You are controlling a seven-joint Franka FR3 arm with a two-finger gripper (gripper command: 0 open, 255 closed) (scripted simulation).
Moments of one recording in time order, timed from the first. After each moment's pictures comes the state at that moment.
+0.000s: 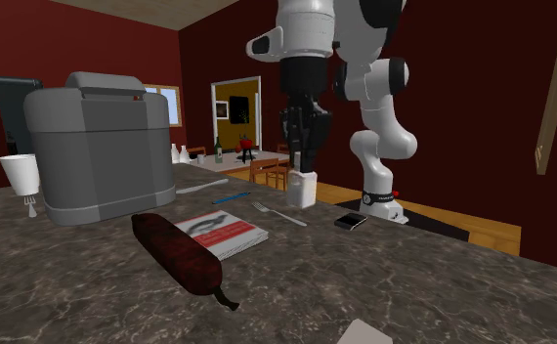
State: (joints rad) arm 0.40 0.59 0.20 -0.98 -0.13 1.52 0.65
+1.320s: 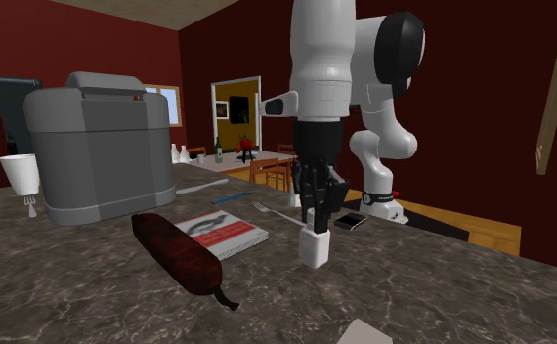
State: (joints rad) arm 0.44 0.64 0.20 -1.13 -0.14 1.72 0.72
